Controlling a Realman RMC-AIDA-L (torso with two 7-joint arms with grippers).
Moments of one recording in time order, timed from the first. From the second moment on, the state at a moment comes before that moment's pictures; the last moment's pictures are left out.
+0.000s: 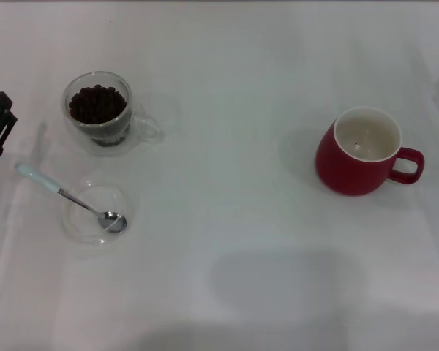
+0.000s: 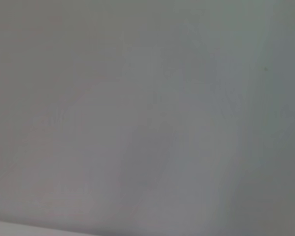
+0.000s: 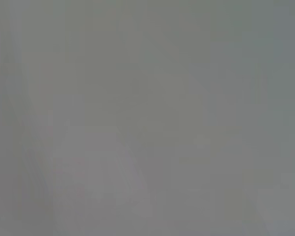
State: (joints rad) left arm -0.31 -2.08 2.84 0.15 -1.30 1.29 -0.32; right arm 0.22 2.02 -1.99 -0.20 0.55 -1.19 0.45
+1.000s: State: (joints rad) left arm -0.27 -2.08 2.84 0.14 -1.29 1.30 -0.40; right arm 0.07 2.01 -2.32 -0.13 0.54 -1.55 0.37
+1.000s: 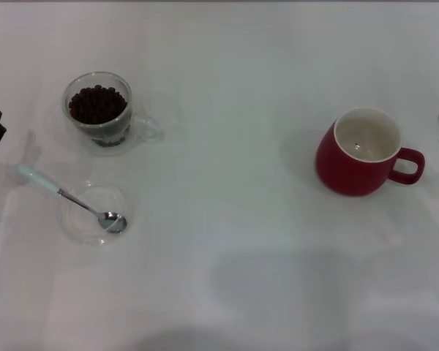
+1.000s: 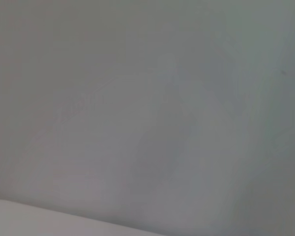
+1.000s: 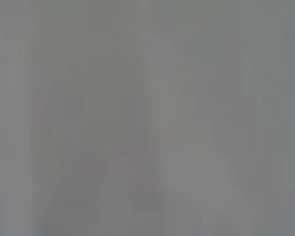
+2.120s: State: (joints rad) left arm -0.27 -2.08 2.84 0.14 -1.26 1.30 -0.40; right arm 0.09 2.02 -2.42 -0.14 0.54 -1.27 0.37
